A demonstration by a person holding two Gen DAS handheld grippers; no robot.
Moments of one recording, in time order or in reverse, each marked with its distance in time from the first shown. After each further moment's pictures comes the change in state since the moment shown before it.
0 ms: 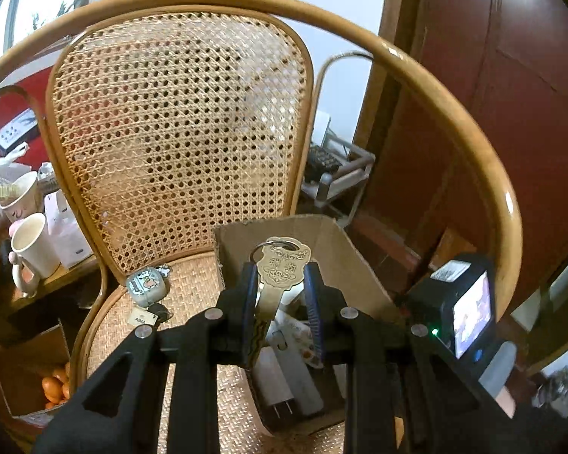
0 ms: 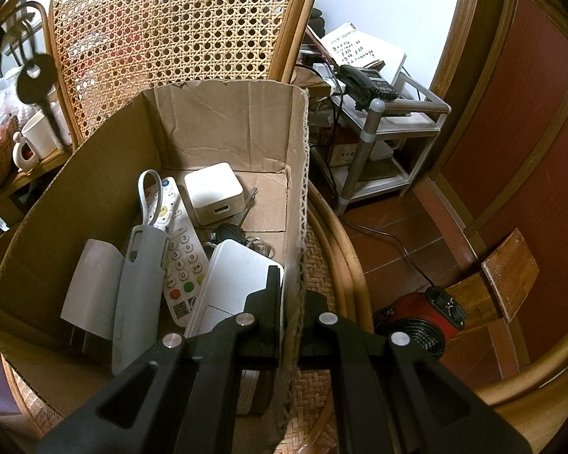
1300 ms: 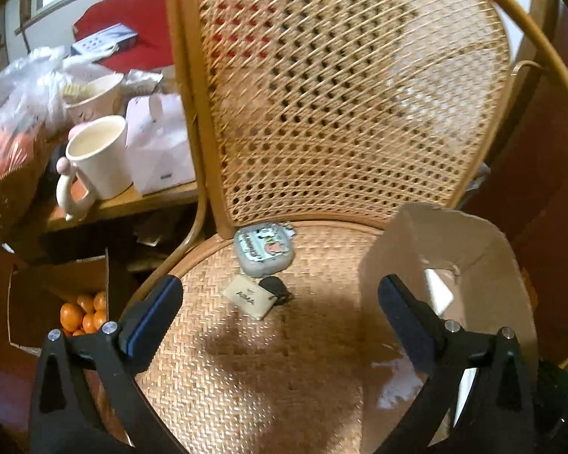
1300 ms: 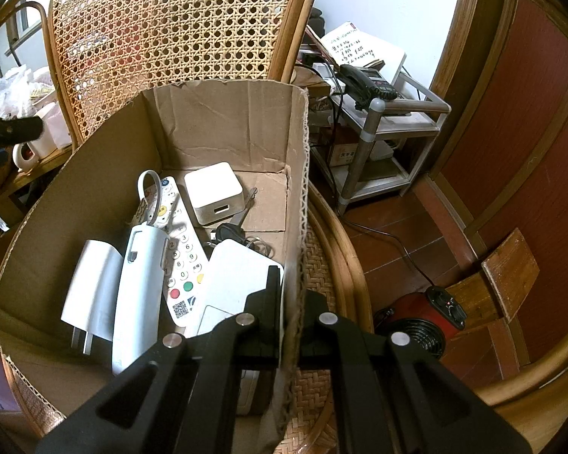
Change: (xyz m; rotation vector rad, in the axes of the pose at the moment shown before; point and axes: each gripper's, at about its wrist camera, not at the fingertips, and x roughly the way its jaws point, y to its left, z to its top) left arm 0.065 0.146 -0.032 -0.327 0.140 0.268; right arm -0.001 -0.002 -0.003 -0.004 0.000 0.000
